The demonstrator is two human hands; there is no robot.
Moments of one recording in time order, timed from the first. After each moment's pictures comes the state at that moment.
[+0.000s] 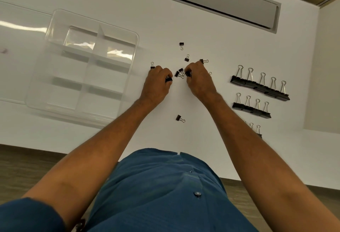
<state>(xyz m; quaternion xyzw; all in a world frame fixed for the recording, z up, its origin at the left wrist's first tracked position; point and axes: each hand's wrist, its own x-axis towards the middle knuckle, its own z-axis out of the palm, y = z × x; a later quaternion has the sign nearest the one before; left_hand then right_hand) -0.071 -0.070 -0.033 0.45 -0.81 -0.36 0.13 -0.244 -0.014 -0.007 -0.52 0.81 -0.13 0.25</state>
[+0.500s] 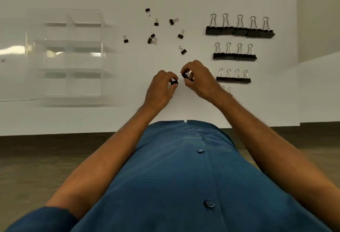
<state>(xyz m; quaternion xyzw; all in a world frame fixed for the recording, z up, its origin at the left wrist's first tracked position) -0.073 0.082 -0.003 0.38 -0.83 -0.40 0.07 -0.245 0.165 0.031 -0.50 0.76 -0.25 0.34</state>
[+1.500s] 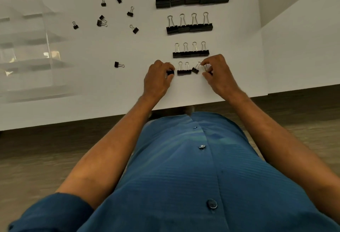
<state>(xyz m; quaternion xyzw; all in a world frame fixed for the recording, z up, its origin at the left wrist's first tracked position) -0.171 0.203 -0.023 0.37 -0.87 -0.33 0.02 -0.357 0.361 -0.001 -0.39 0.82 -0.28 0.30</state>
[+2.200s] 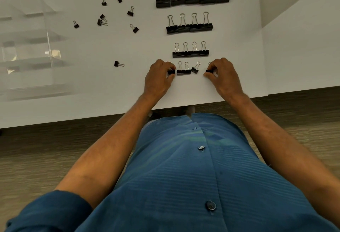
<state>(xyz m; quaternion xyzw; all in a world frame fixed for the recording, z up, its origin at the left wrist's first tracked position) -0.175 0.206 -0.024 0.36 -0.87 -0.33 0.01 -0.365 0.377 -0.018 -0.39 0.86 -0.25 0.23</state>
